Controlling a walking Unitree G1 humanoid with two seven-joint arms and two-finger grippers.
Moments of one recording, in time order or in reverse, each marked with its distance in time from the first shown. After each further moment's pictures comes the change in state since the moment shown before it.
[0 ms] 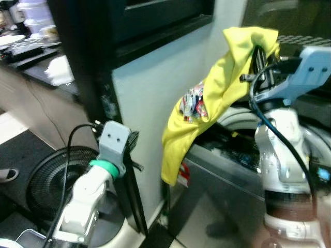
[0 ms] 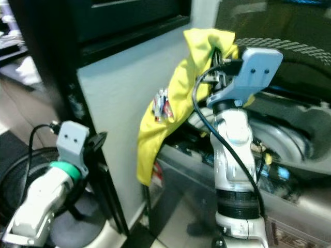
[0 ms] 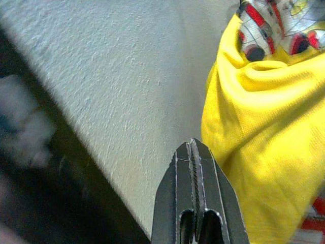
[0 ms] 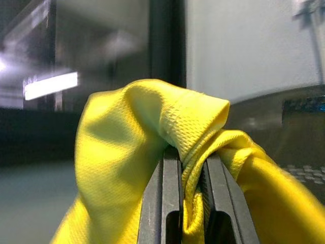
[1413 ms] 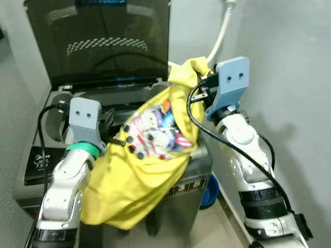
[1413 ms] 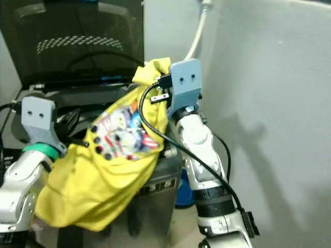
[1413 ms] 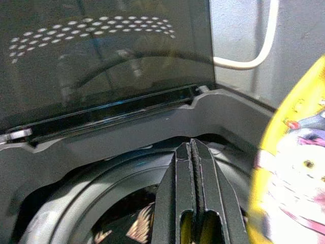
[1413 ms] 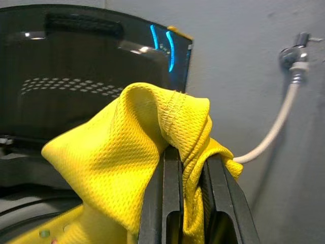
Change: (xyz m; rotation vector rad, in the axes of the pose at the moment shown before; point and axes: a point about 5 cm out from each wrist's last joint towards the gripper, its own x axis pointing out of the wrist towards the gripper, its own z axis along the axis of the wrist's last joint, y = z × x) left arm -0.003 0.026 0.029 -0.089 -0.055 0.151; right arm 0.001 0.055 -0.034 0.074 0.208 0.143
